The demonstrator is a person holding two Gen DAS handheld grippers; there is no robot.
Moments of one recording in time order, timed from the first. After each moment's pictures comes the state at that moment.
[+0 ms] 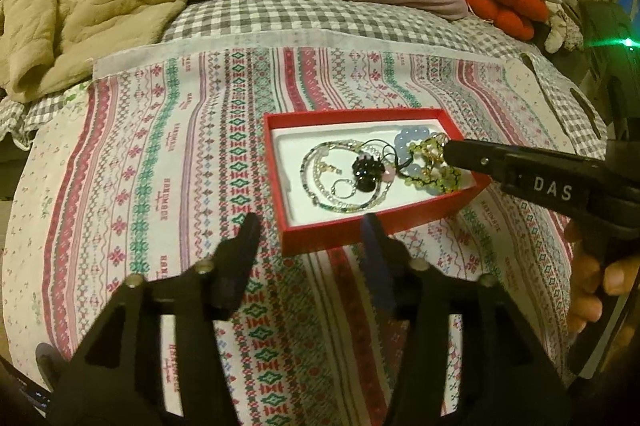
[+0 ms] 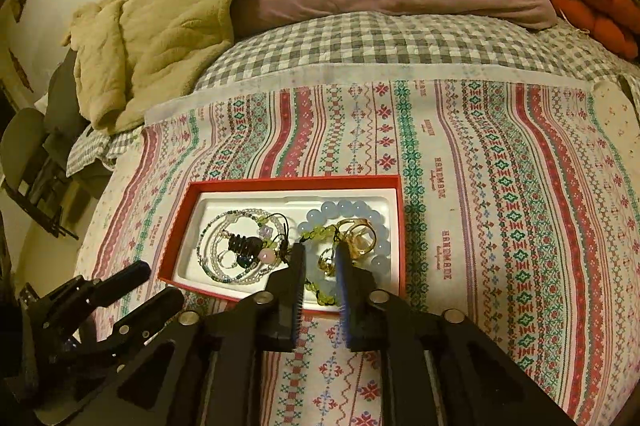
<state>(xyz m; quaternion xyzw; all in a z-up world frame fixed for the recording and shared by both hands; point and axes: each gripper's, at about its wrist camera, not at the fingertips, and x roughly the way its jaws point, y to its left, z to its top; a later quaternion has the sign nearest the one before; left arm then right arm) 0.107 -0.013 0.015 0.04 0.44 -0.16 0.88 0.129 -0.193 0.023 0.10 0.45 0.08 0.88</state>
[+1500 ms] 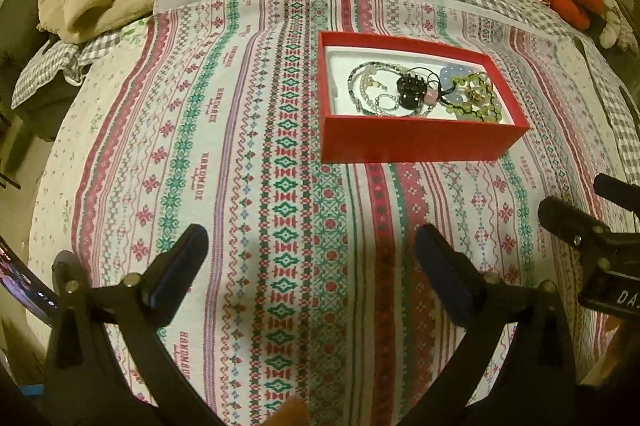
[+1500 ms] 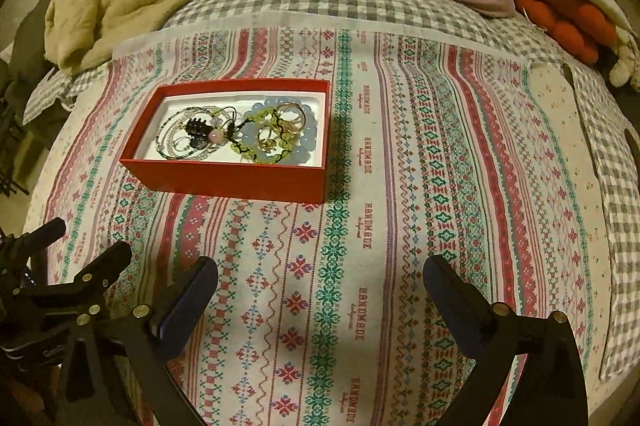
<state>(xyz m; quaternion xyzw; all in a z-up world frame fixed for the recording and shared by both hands) 0.070 -0.007 -0.001 0.04 0.50 -0.05 0.86 0.057 -0.200 0.020 0.01 0.51 -0.01 0.86</state>
